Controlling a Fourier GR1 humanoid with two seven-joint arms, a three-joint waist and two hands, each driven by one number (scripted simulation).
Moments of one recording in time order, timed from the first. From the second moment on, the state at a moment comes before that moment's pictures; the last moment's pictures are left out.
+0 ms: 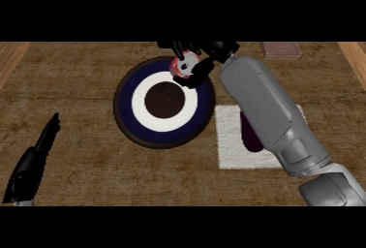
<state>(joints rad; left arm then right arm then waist) 0.08 0.28 0.11 -1.50 -0.20 0.00 -0.13 -1.19 -0.07 0.10 -0.61 0.45 0.16 -0.39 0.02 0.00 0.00</state>
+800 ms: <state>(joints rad) 0.01 0.27 0.10 -1.47 -0.23 -0.01 -0.13 -1.17 0.00 0.30 -0.45 0.14 0.02 -0.29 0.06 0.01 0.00</state>
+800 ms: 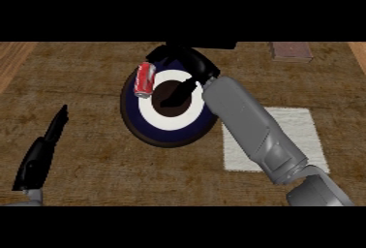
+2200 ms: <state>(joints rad) 0.00 0.26 0.10 -1.49 -0.23 -0.03 -0.13 -1.09 -0.34 -0.10 -0.20 -0.19 0.34 -0.65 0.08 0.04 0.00</state>
